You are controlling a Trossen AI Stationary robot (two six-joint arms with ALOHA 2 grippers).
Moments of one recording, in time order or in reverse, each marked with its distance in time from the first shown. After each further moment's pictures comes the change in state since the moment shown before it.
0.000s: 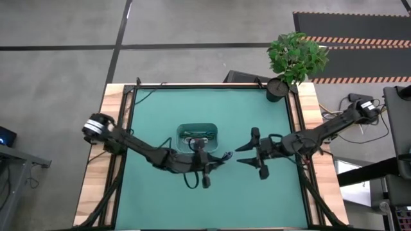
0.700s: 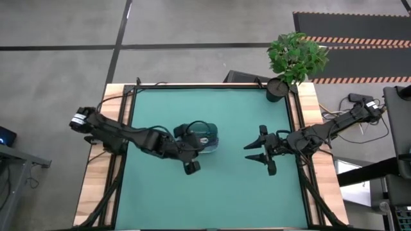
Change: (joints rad) left arm 0.070 -0.191 0.320 -1.166 0.037 -0.250; right arm 0.000 -0.181 -0.009 -0.331 -0.002 0.130
